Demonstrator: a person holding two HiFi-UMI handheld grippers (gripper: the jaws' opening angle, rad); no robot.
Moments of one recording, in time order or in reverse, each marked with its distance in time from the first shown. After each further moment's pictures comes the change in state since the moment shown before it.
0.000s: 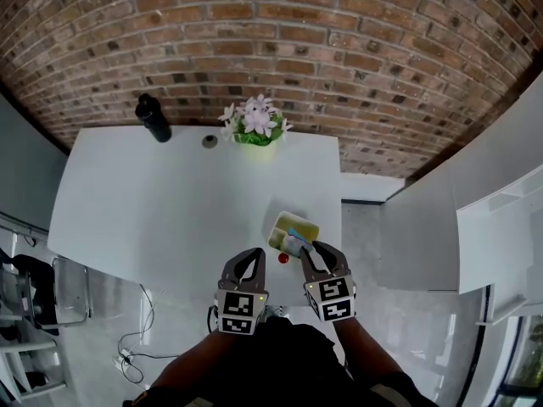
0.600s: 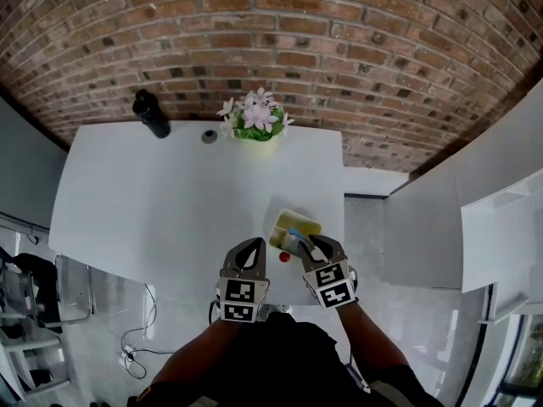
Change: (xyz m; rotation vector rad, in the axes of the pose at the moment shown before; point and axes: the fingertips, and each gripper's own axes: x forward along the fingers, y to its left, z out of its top) left arm 0.029 0.013 -0.010 -0.016 0.036 0.016; right arm 0.034 0.000 -0.020 -0.075 0.117 0.102
